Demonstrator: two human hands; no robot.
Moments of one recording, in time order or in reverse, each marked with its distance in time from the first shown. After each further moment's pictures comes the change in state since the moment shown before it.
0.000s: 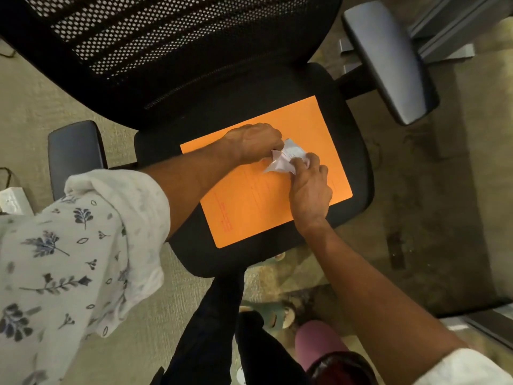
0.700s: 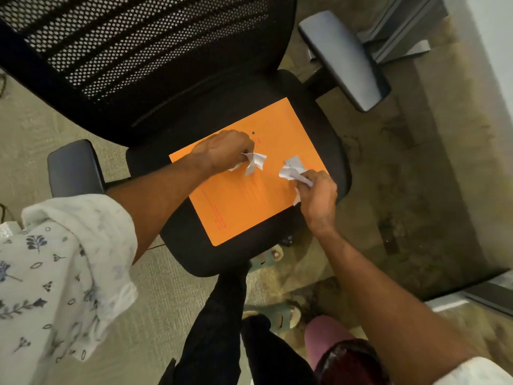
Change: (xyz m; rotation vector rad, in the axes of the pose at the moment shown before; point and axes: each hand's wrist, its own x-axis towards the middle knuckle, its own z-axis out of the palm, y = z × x) left_hand -0.047 0.010 -0.008 -0.206 0.075 -0.133; right_hand -0.037 0.045 -0.023 0.503 0.059 0.247
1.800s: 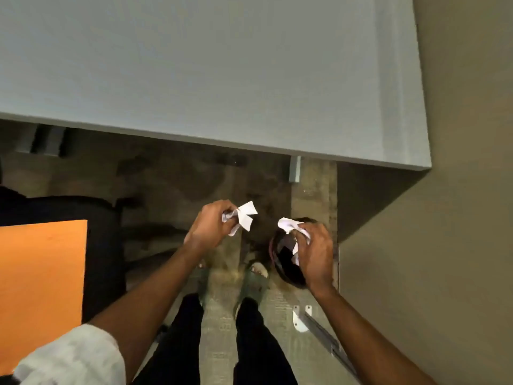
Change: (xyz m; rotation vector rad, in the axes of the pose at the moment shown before) left_hand -0.076 0.446 0.194 -0.208 -0.339 0.617; right_hand -0.407 0.268 -0.162 0.266 0.847 0.797
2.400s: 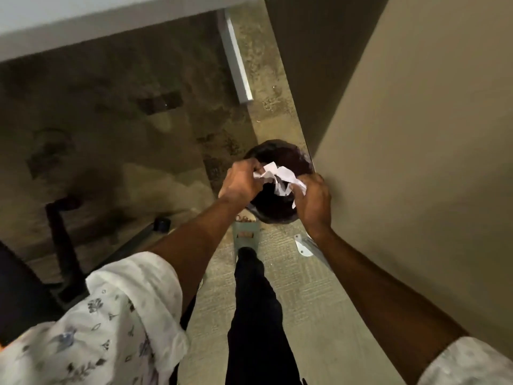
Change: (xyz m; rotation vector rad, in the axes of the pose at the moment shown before) left_hand 0.077 0.022 0.271 0.205 -0.389 -0.079; right_hand -0.022 0.233 0.044 -0.074 0.031 0.346
